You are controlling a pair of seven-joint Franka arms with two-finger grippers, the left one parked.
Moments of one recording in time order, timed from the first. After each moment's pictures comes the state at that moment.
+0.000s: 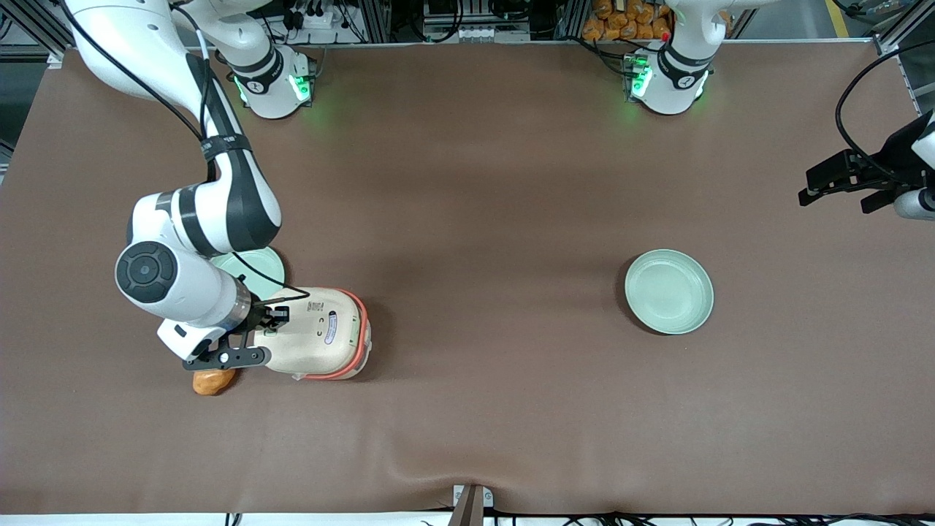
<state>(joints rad) 0.29 0.54 -0.08 -1.48 0.03 1.98 0.11</state>
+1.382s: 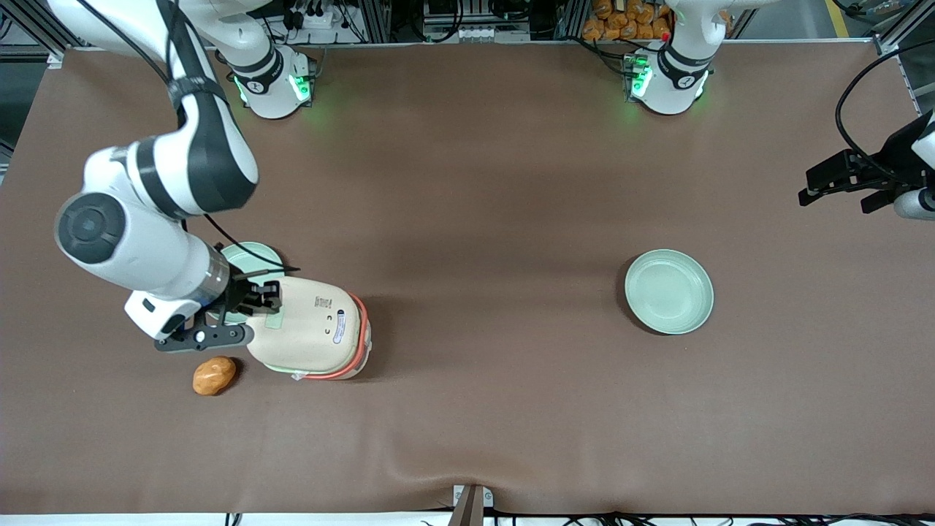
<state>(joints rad) 0.29 0.42 -0.06 -1.41 0.11 1.82 0.11</state>
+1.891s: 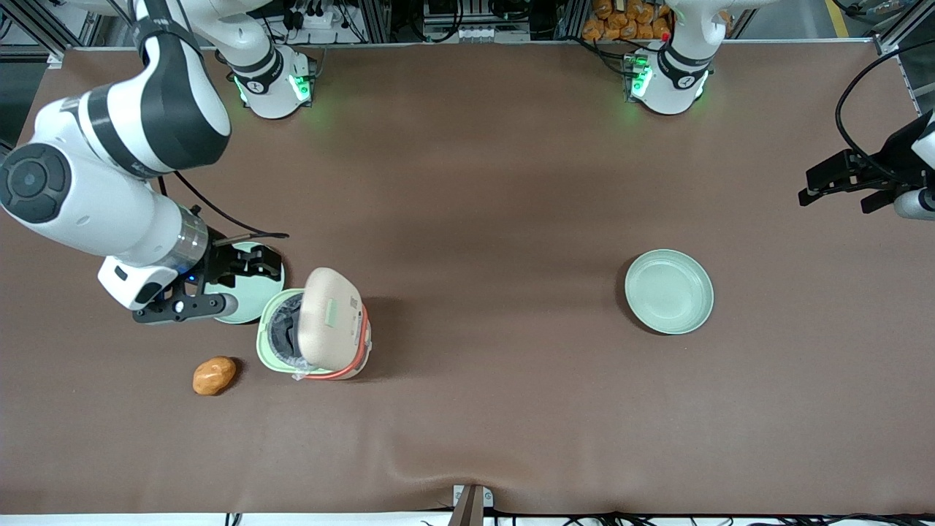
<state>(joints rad) 0.29 0.34 -0.06 -1.40 0.14 1.69 0.11</state>
